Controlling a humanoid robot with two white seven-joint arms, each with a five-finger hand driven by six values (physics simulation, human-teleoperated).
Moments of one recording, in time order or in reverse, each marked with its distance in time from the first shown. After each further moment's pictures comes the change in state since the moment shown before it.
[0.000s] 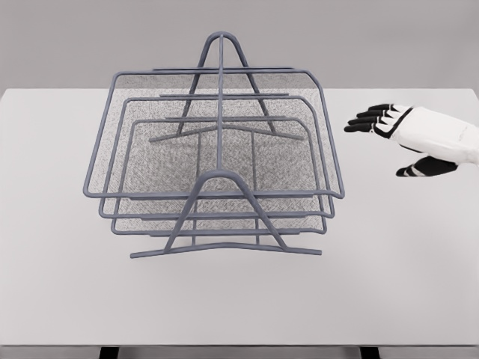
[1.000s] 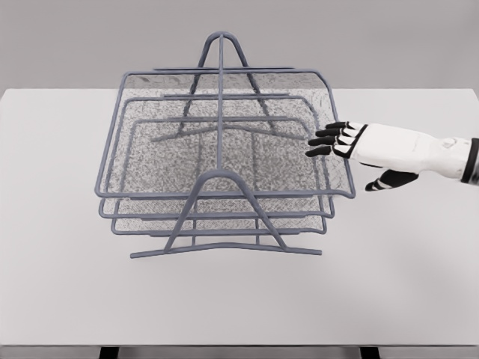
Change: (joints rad) left arm 0.000 0.000 0.000 0.000 0.000 0.000 0.000; right arm -0.163 -0.038 0.275 -0.002 -0.034 0.006 -0.002
